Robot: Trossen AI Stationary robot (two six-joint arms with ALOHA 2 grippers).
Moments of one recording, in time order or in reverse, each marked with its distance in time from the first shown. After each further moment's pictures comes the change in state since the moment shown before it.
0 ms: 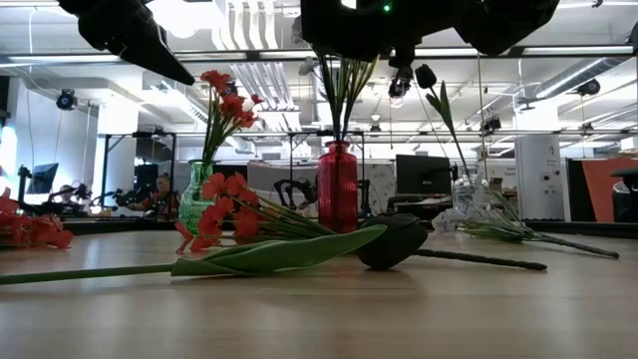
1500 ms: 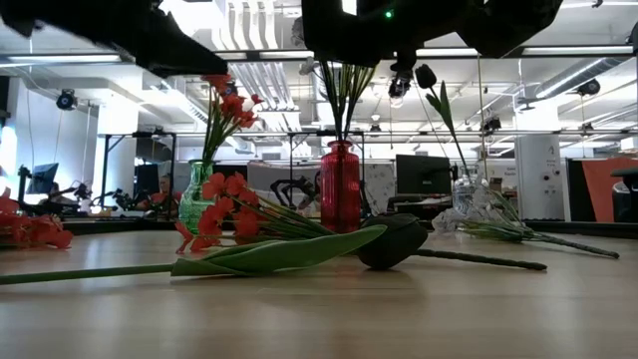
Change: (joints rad) left arm 0.000 0.009 -0.303 0.783 0.094 0.165; right arm 0.000 0.000 -0.013 -0.025 0.007 0.010
